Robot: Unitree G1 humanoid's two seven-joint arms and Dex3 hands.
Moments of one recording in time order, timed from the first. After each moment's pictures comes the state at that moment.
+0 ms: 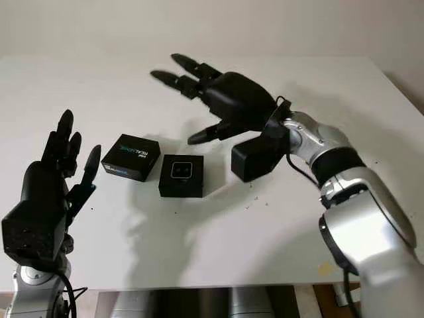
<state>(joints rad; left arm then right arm) 0.09 0.10 0.15 -0.49 0.27 0.25 0.12 -0.98 -0.43 0.32 1.01 -0.17 -0.75 0.19</state>
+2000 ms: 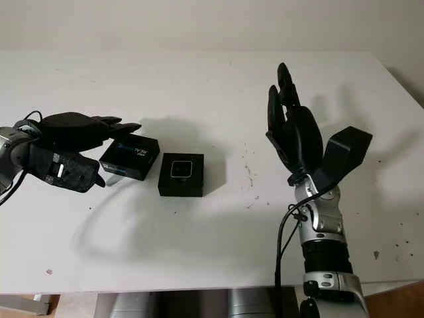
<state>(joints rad) -0.80 0.82 -0.36 0.61 0.74 -0.40 -0.46 -0.50 -0.21 -0.18 0.40 0.27 -0.12 0.35</state>
